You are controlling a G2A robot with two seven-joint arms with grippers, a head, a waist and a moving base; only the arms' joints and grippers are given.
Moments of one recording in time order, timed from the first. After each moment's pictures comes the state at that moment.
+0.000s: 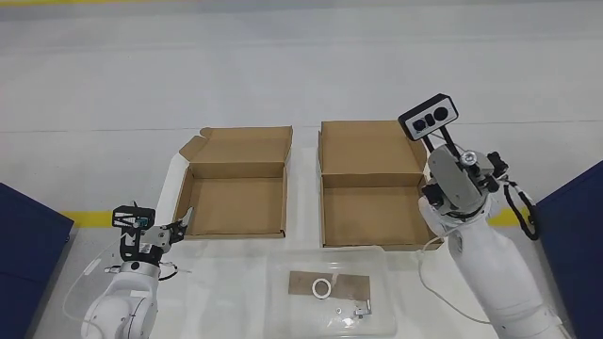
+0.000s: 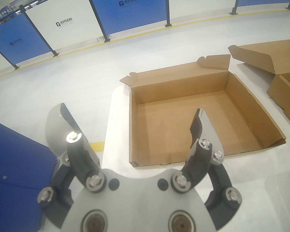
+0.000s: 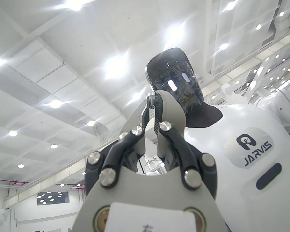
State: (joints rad) left arm 1.73 -1.15 -1.60 -1.80 1.33 0.00 0.00; right arm -1.12 -1.13 1.24 -1.86 1.60 0.04 1.25
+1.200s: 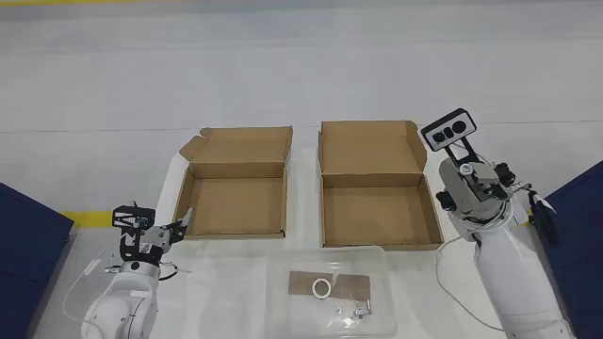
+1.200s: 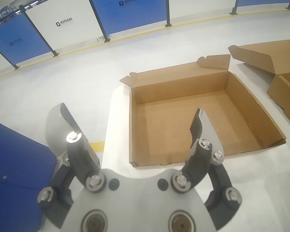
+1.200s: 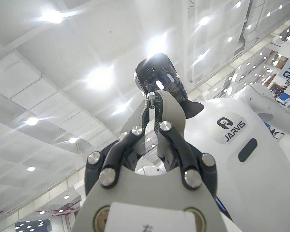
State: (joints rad) left arm 1.73 -1.15 -1.60 -1.80 1.33 0.00 0.00; right arm -1.24 -1.14 1.45 -1.82 1.44 0.18 1.32
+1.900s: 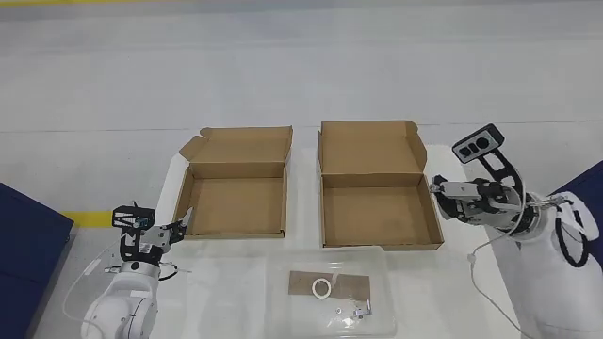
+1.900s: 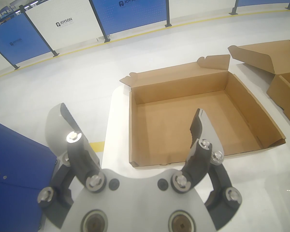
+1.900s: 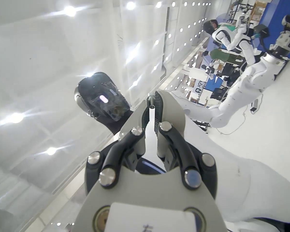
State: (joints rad) left arm 1.73 -1.15 -1.60 -1.80 1.33 0.00 0.00; right arm -1.35 -1.08 1.71 -1.82 1.00 0.23 1.38
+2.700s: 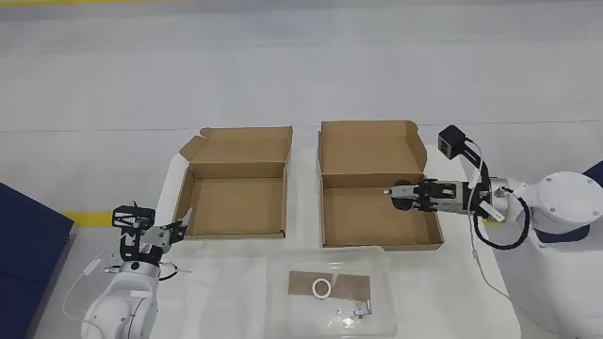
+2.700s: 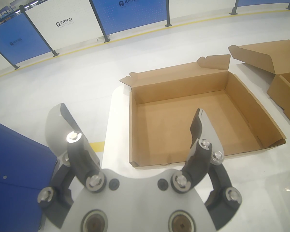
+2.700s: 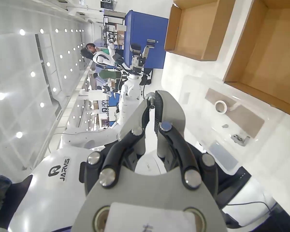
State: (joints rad) left arm 1.73 -1.15 -1.60 -1.80 1.33 0.00 0.00; right arm -1.25 -1.00 1.66 -1.87 0.18 0.32 1.36
